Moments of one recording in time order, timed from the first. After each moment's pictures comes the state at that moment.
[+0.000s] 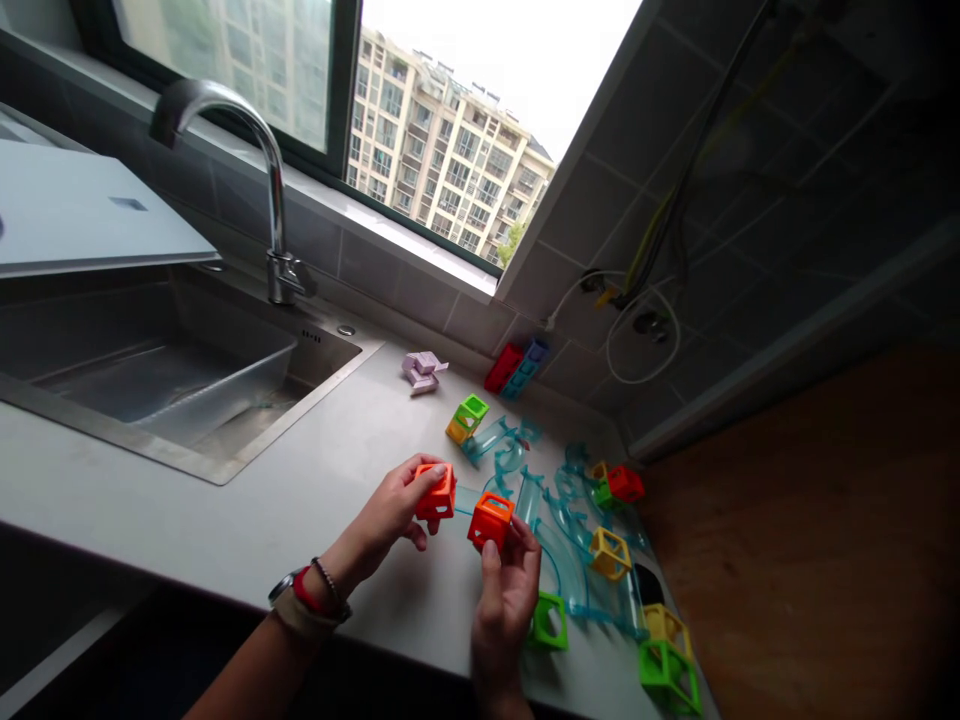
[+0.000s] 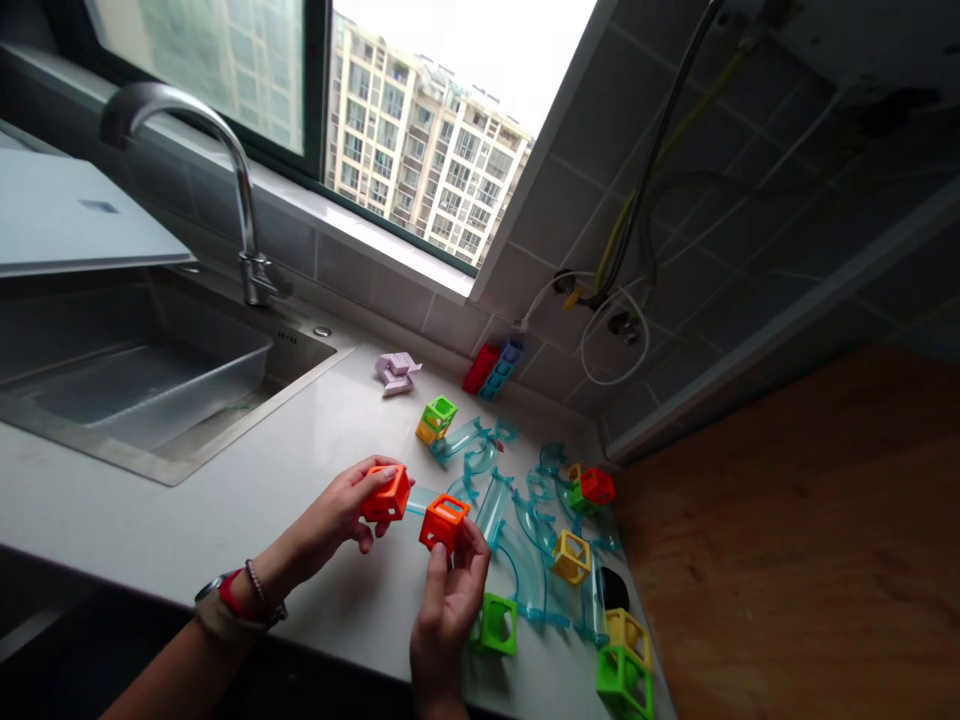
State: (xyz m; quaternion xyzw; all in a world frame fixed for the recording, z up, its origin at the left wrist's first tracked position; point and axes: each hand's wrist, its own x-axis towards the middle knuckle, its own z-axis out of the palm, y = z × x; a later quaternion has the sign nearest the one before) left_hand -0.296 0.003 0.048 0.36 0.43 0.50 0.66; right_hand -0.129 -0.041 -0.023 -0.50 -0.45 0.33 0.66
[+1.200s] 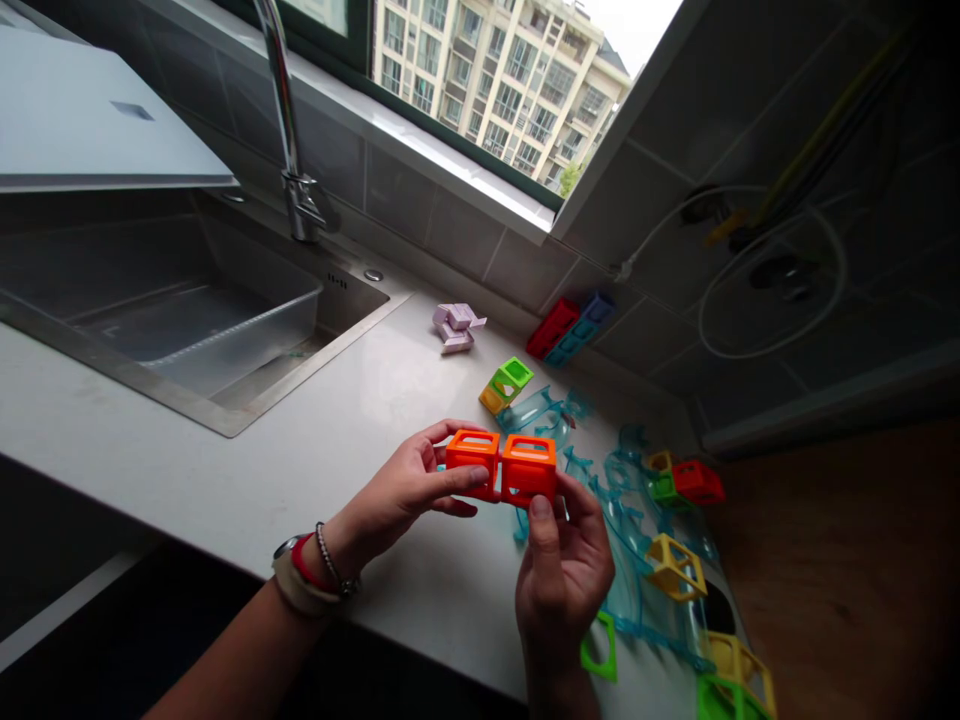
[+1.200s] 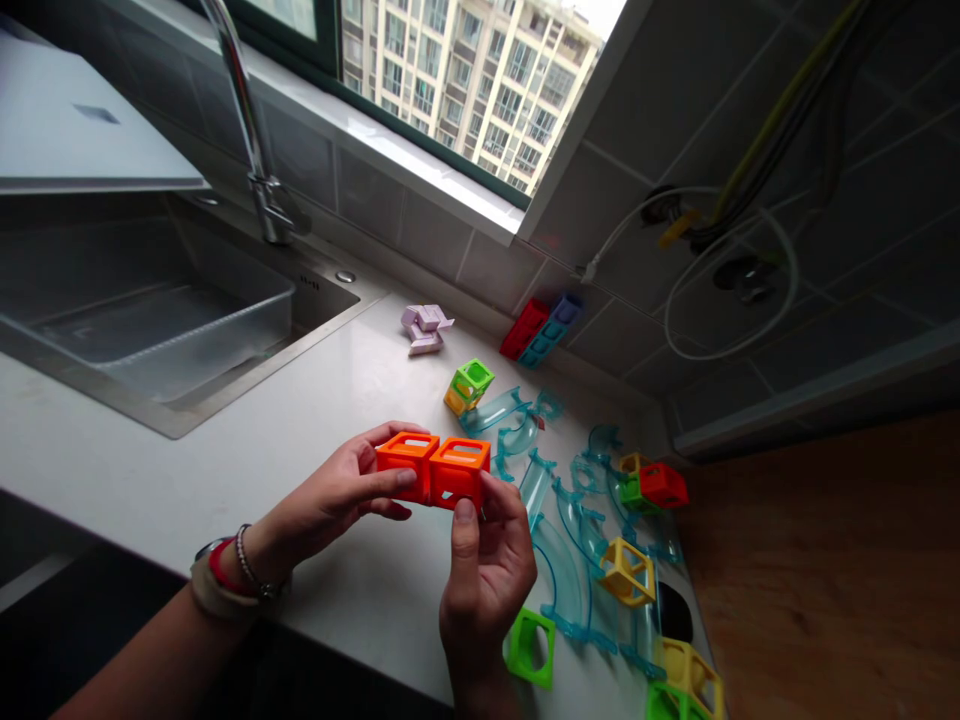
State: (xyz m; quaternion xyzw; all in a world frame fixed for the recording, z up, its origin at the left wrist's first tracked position) left_hand -0.303 0.010 0.040 0.33 0.35 0.51 0.71; right_hand -0.135 -0.008 0.025 -0.43 -0.49 0.33 0.68
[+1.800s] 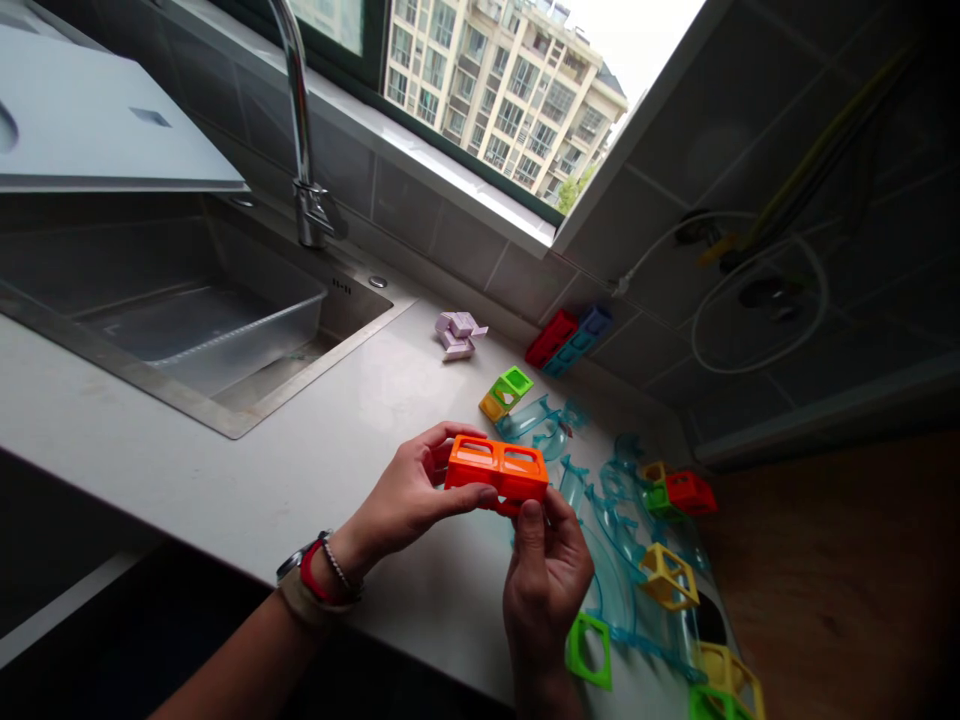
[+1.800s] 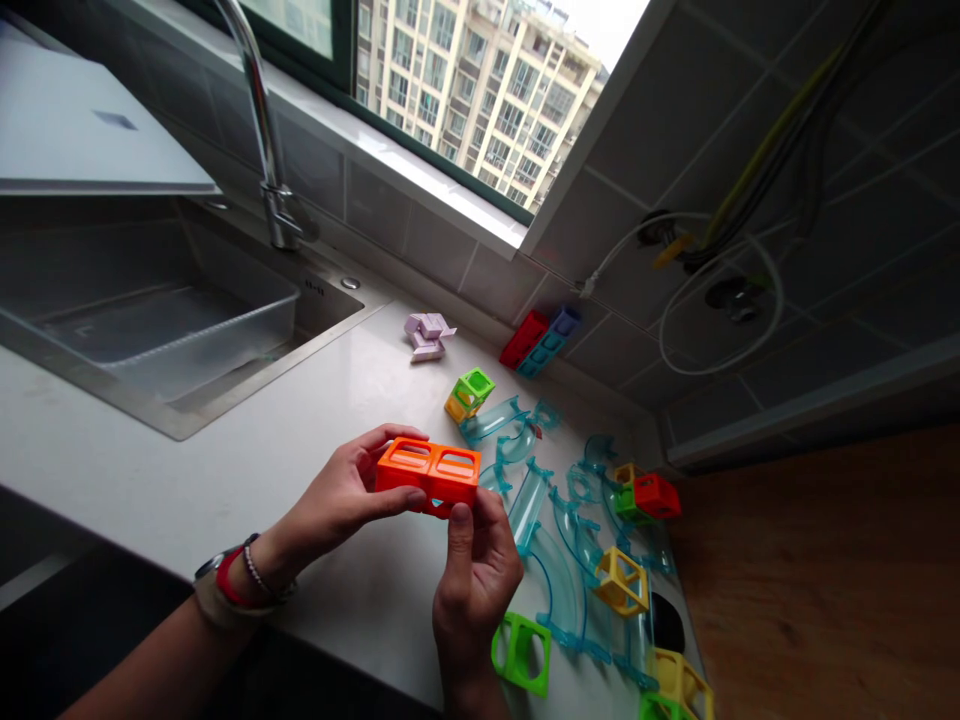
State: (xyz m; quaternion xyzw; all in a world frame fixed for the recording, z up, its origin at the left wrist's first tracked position) left_hand -0.298 0.009 0.034 0.39 0.35 0.58 0.62; right_hand -0.135 -0.012 0.013 -0.49 -0.48 0.37 0.62
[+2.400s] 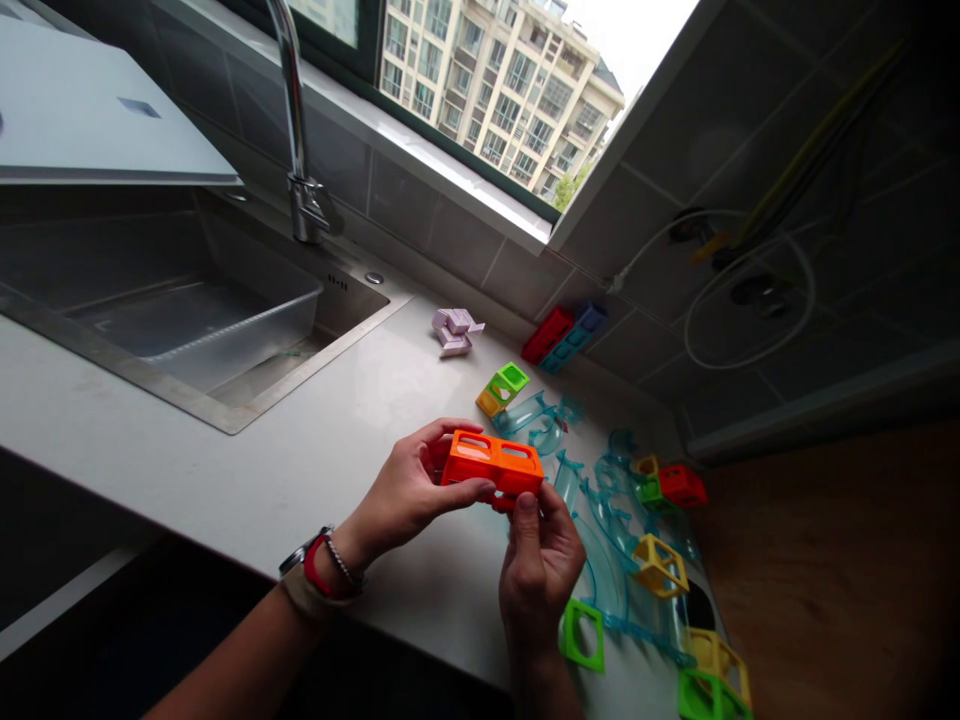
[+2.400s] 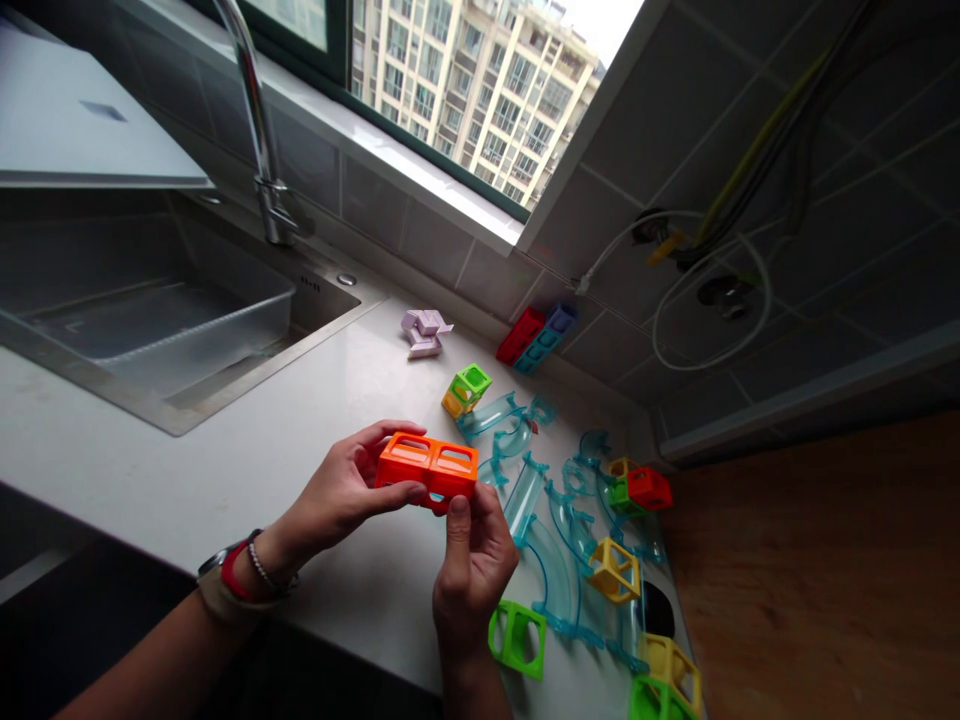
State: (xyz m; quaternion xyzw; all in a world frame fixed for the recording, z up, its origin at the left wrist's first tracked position) left_hand -0.296 0.007 0.029 0.39 0.35 0.60 0.60; right_hand -0.136 -0.009 0.011 -0.48 -0.49 0.37 0.63
